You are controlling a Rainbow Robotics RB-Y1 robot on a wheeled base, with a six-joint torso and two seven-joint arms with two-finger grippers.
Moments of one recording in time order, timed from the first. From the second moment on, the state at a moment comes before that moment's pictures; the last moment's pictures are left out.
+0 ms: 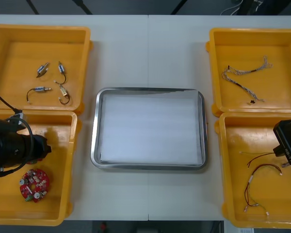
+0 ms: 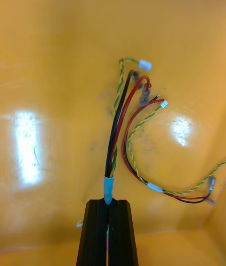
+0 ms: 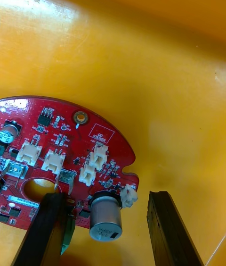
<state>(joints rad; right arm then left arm) -0.20 -0.74 -0.10 -1.96 -0.79 1.90 -0.13 -0.09 1.19 -0.43 -2.00 0.83 1.00 -0.60</state>
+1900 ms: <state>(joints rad) -0.20 -0.98 -0.19 -2.46 -1.09 1.91 1.34 -0.25 1.30 -0.17 -2.22 1.18 1.47 -0.60</state>
